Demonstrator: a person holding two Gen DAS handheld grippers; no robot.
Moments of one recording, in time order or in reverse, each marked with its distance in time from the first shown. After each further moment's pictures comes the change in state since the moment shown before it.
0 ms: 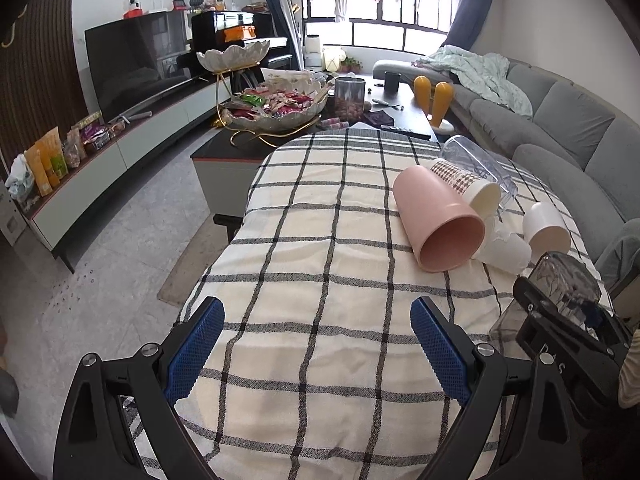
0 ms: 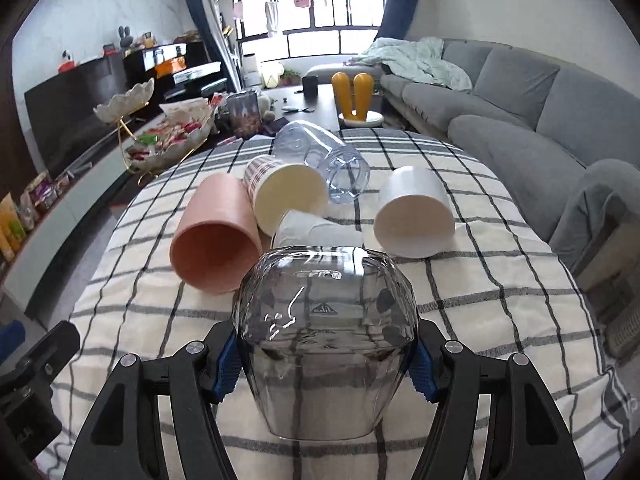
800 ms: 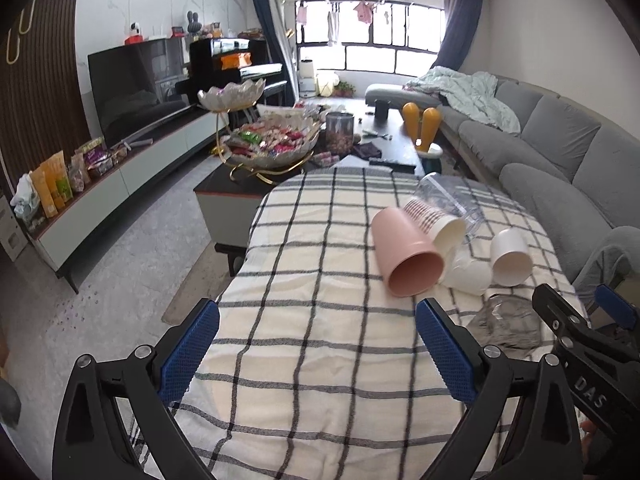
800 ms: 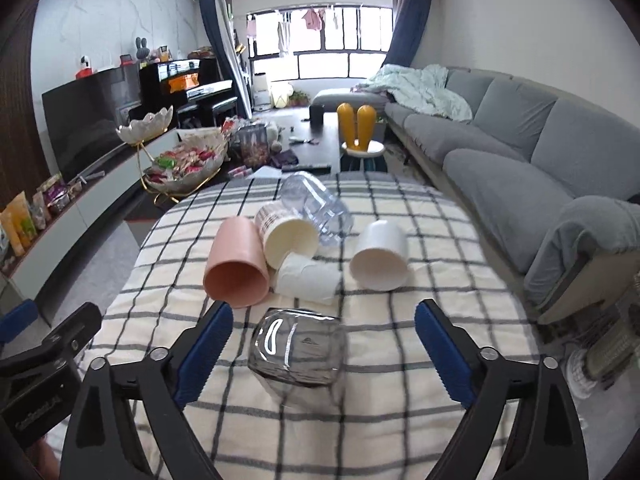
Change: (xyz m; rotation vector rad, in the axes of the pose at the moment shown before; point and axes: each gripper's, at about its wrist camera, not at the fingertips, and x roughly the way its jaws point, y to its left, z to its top) left arm -0.065 -0.014 0.015 0.024 -0.099 -0.015; right arm -0.095 -0.020 0.018 -0.043 -0.104 0.002
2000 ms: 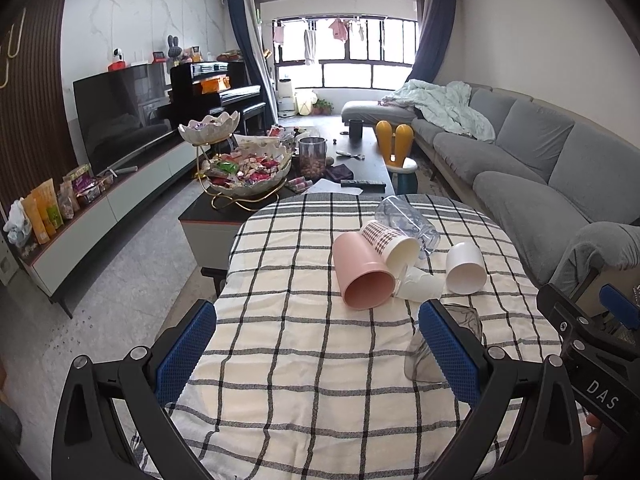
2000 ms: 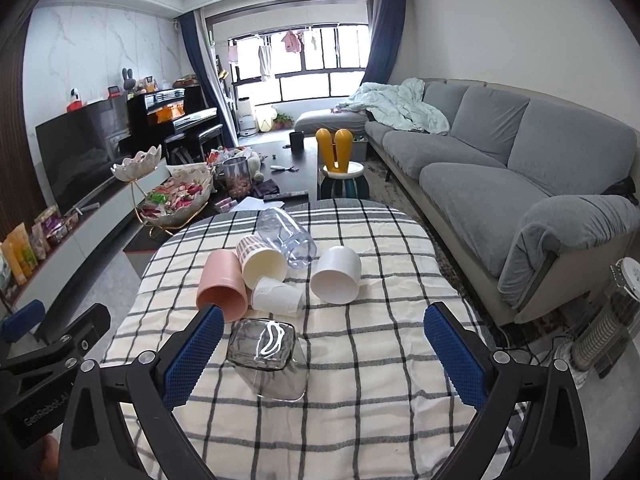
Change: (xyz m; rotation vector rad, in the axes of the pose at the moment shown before) left arm -0.047 -0.032 0.011 0.057 -0.057 -0.046; right arm -0.055 -0.039 0.006 0.074 -0.063 -0.021
